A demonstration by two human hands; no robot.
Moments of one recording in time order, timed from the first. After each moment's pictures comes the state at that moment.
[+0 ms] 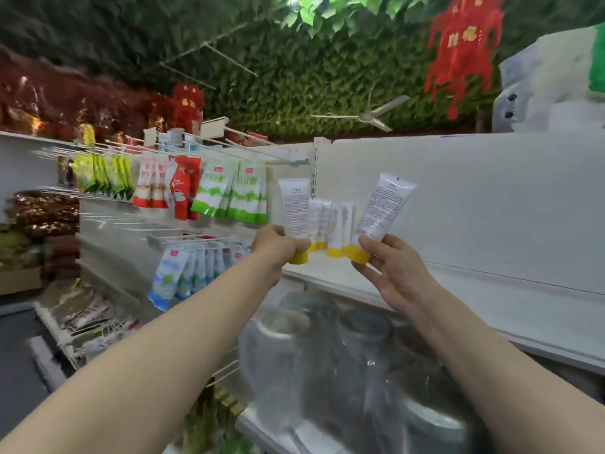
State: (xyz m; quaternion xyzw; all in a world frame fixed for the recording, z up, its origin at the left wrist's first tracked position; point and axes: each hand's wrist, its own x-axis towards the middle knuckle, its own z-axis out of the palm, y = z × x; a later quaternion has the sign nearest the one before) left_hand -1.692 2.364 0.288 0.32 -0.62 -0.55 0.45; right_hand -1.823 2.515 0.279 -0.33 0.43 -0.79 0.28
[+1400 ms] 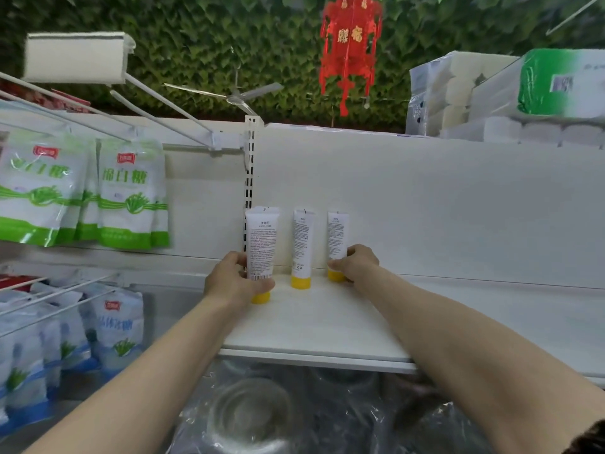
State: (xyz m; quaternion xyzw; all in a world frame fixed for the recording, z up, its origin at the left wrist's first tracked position) left_hand -1.795 2.152 0.256 0.19 -0.77 -0.52 0.32; right_hand -1.975 2.323 0.282 -0.11 0.84 -0.53 -0.04
